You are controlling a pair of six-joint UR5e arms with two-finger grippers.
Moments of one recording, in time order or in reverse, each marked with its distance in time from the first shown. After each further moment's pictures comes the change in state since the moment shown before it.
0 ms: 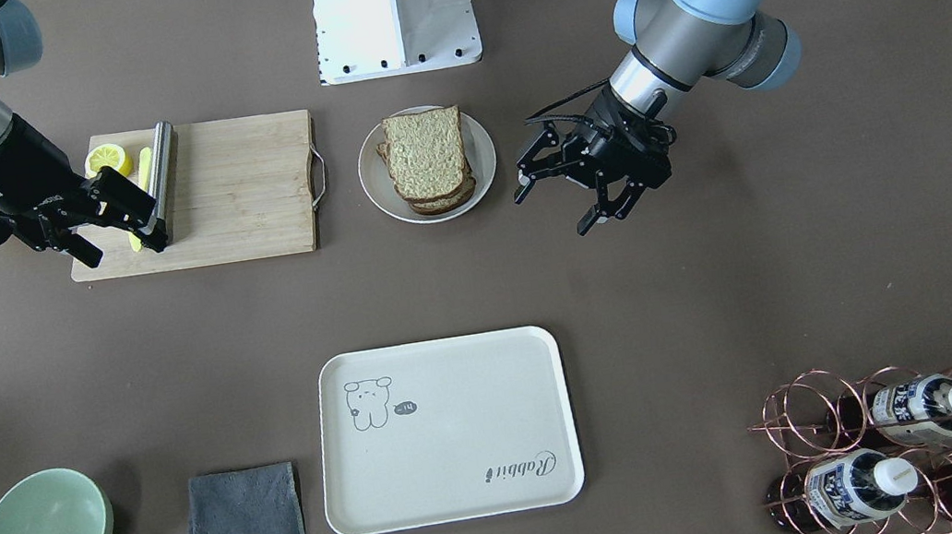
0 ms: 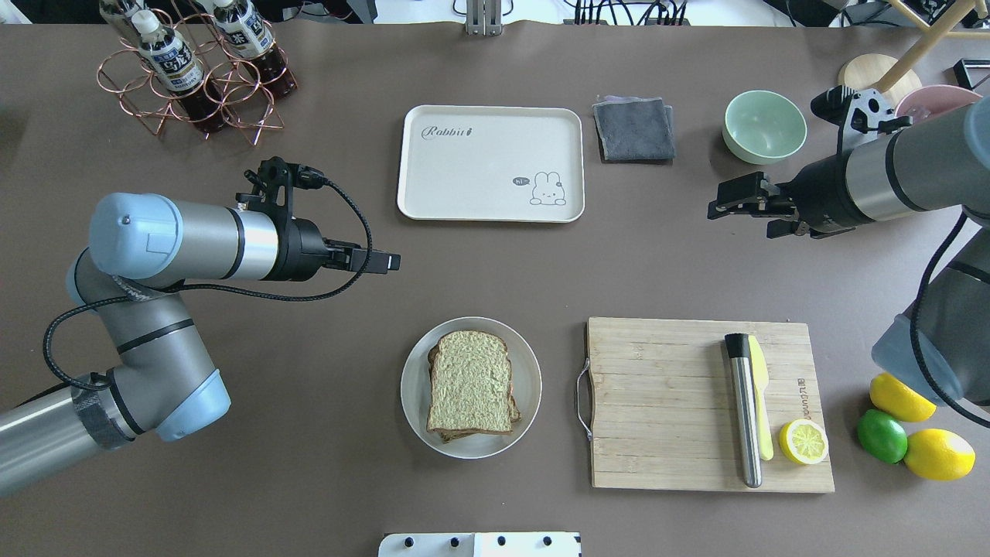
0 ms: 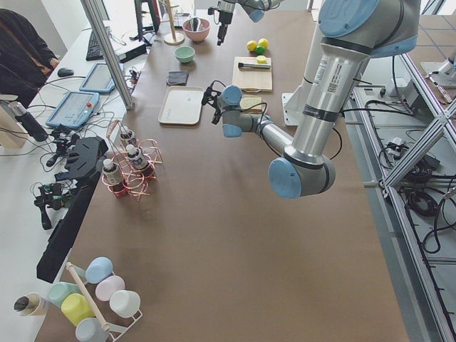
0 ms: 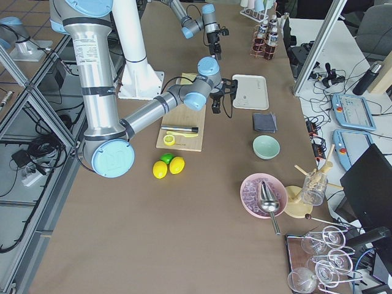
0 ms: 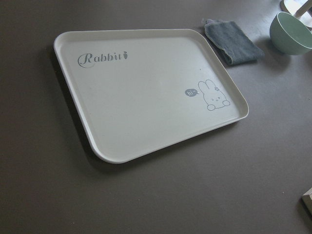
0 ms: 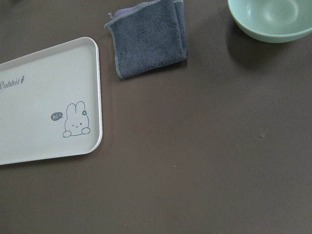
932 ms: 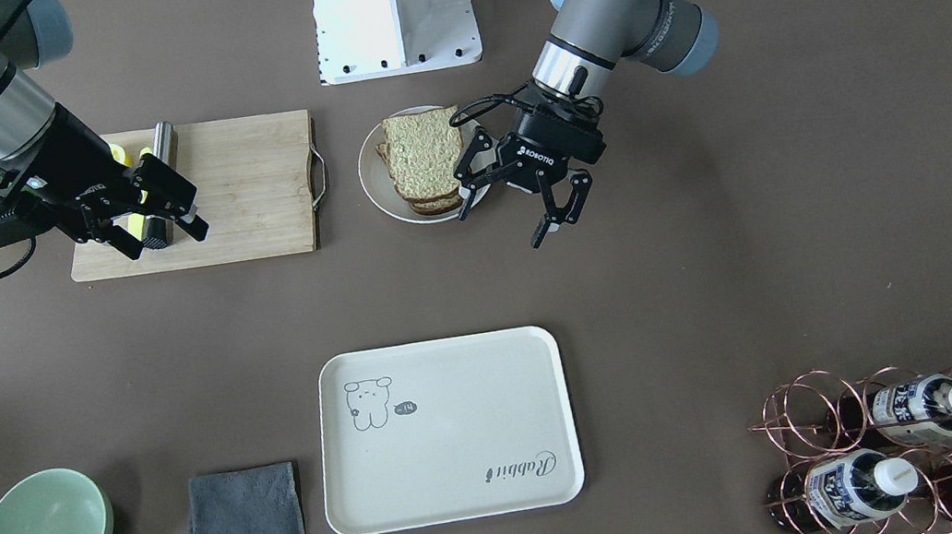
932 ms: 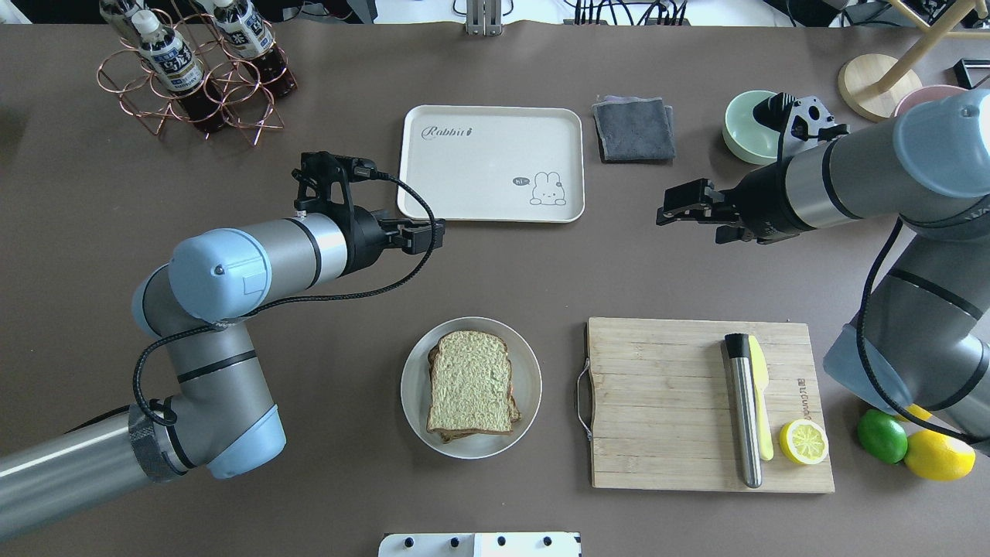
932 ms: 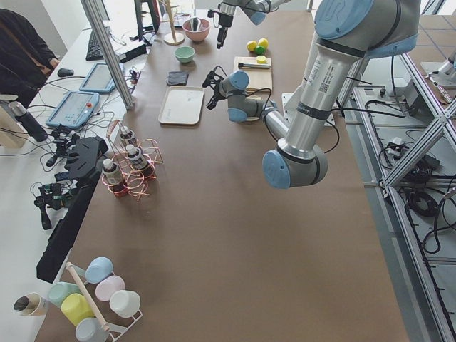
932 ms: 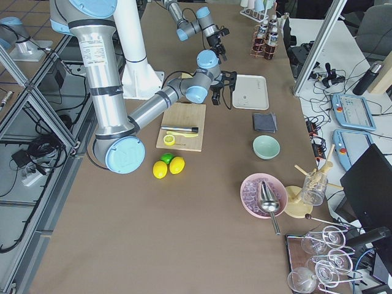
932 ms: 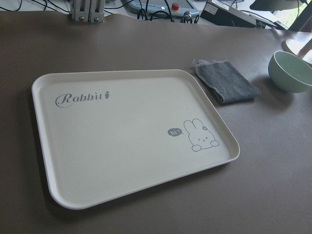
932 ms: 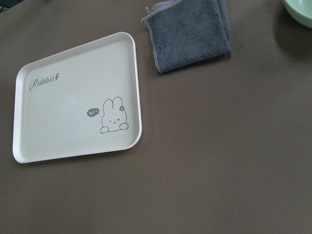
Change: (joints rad) left arm 0.058 -0.099 -0.037 0.124 0.266 0.115; right arm -0.055 0.070 0.004 -0.002 -0.046 0.062
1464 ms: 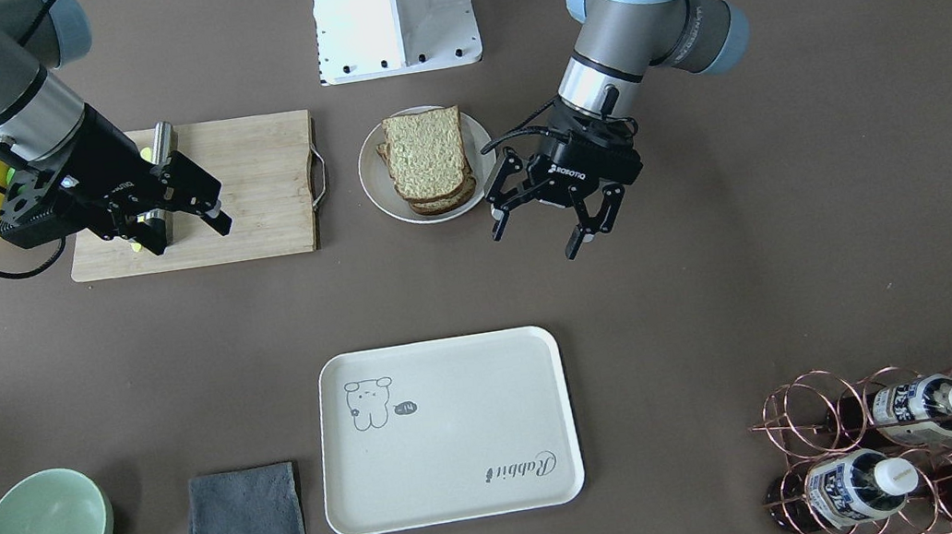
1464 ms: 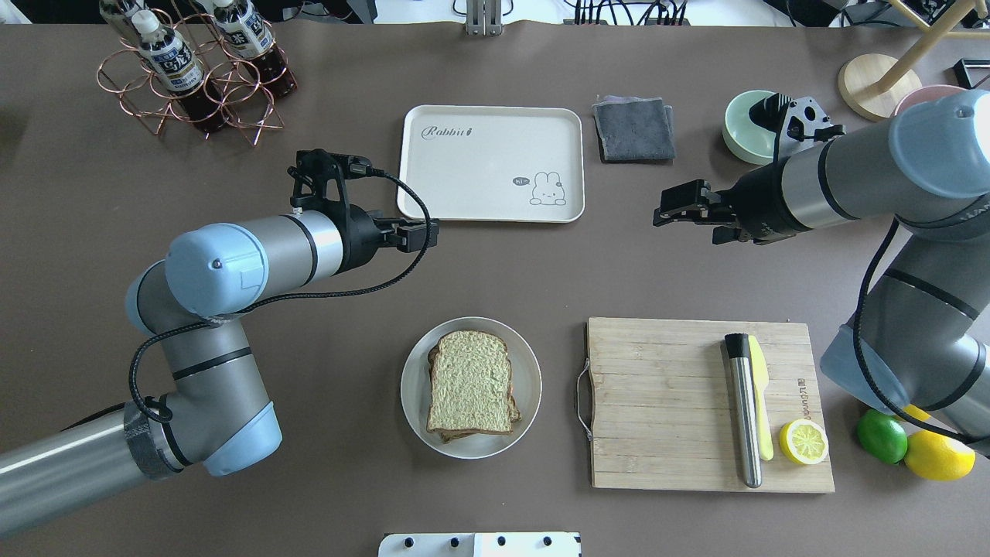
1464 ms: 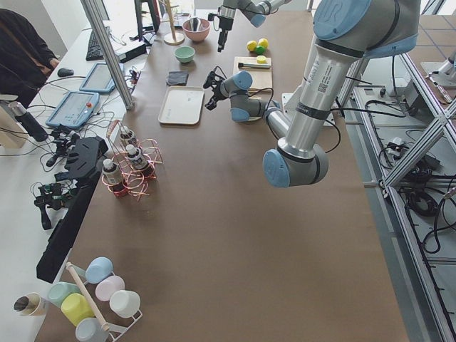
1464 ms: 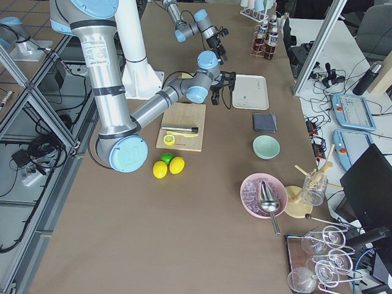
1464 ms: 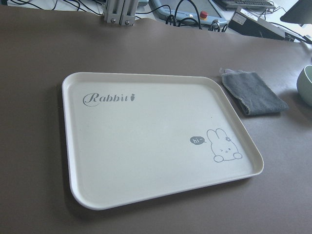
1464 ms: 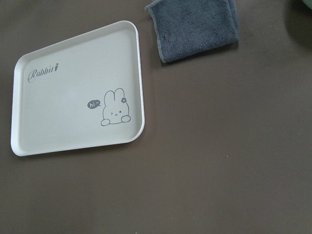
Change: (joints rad) left arm 0.036 -0.007 0.004 0.008 0.138 -0.070; right arm -0.022 0.018 -0.021 0.001 0.000 -0.003
